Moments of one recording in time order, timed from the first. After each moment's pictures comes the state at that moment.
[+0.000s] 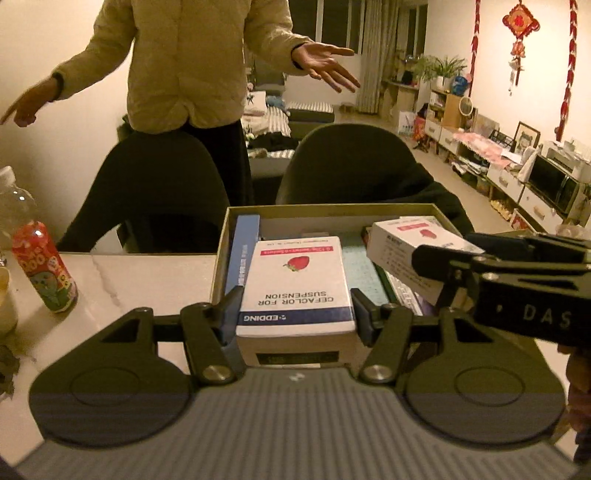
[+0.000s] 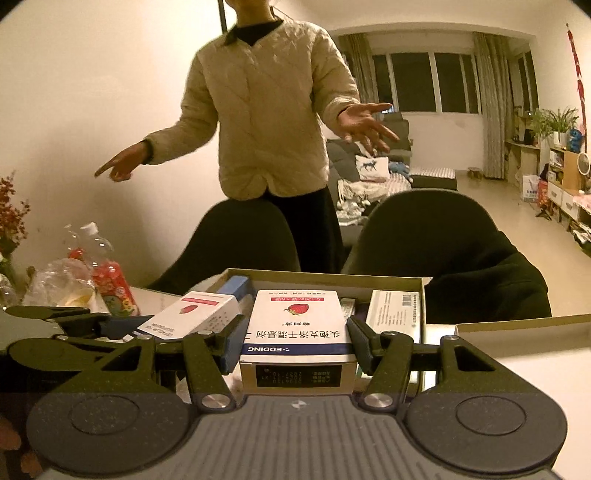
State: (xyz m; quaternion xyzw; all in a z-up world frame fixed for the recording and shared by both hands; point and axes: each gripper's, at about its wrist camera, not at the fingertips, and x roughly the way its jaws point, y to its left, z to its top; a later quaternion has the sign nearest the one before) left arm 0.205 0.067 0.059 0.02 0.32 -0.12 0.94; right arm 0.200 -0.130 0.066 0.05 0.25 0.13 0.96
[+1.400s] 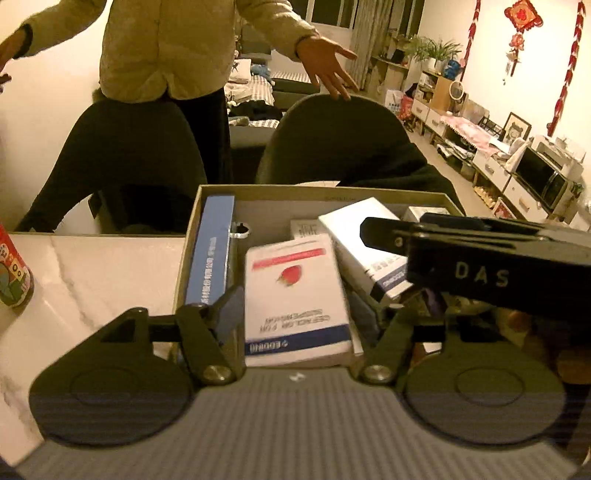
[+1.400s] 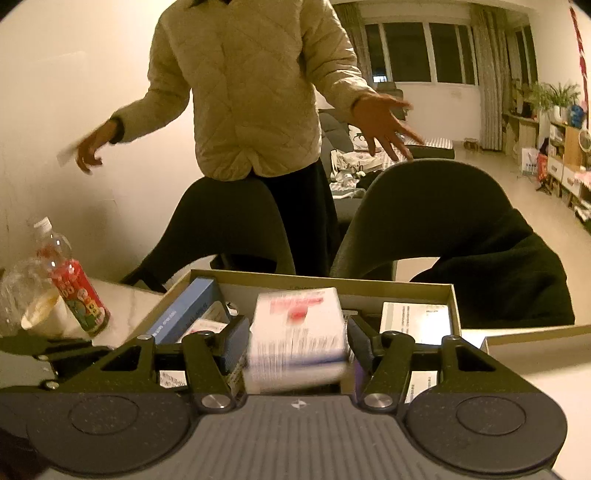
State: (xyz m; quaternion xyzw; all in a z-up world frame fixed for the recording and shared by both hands) left arm 0.240 0.062 0.045 -0.01 0.36 -0.15 0.92; right arm 0.281 -0.122 0.051 0.06 0.29 0.13 0.95
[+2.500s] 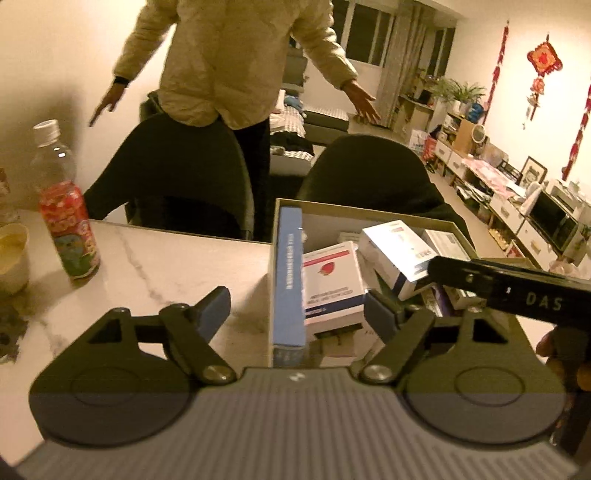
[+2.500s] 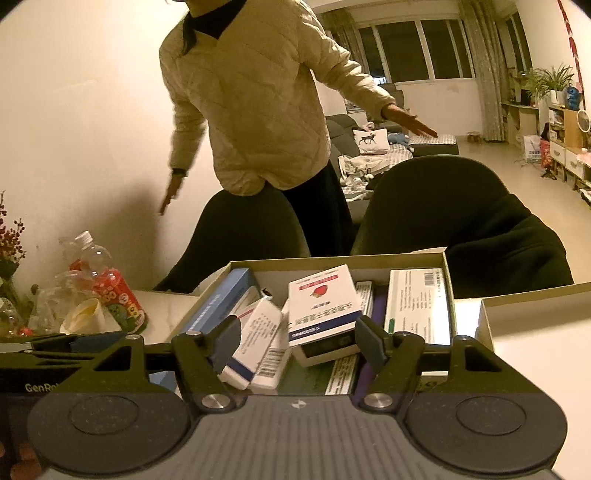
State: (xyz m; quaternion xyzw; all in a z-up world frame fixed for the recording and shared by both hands) left arm 0.183 0.118 0.067 -0.05 0.31 -0.10 0.94; right arm 0.215 -0.130 0.070 0.10 0.28 0.14 0.94
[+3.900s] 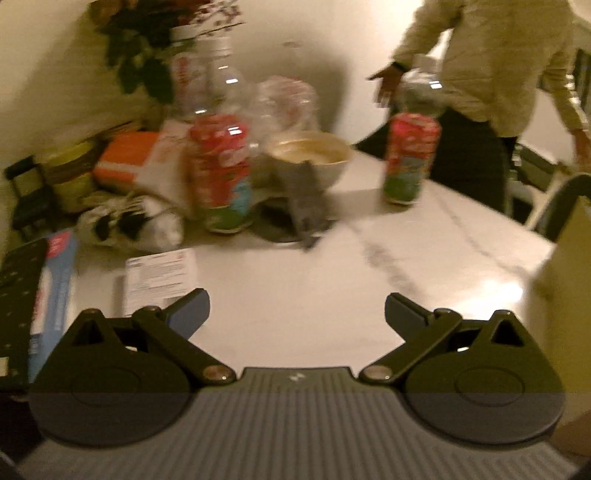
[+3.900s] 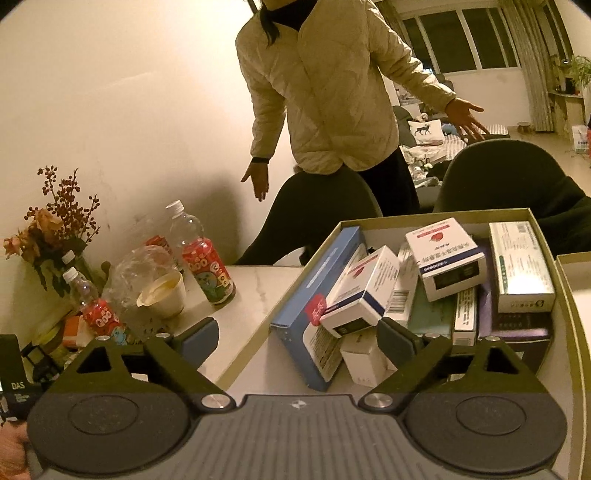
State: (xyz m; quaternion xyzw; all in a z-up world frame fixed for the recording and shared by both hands) left arm 0.086 0.291 0.011 -0.09 0.32 0.27 0.90; right arm 0.151 -0.070 0.068 0.12 0.28 0.23 0.92
